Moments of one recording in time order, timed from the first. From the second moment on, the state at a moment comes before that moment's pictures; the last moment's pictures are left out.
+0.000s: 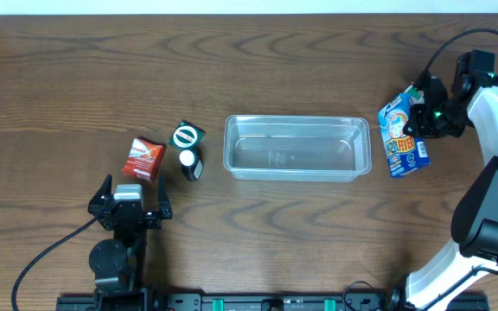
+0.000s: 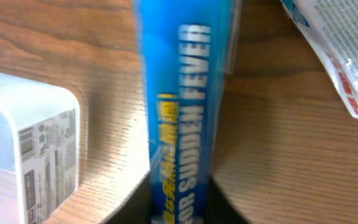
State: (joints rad) left arm 0.08 0.02 0.03 -0.12 0.04 0.09; right arm -0.26 1.93 1.47 -0.99 -0.26 -0.32
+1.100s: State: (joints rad) left arm 0.08 0.02 0.03 -0.12 0.04 0.09; right arm 0.35 1.72 1.93 -1.29 0.02 -0.66
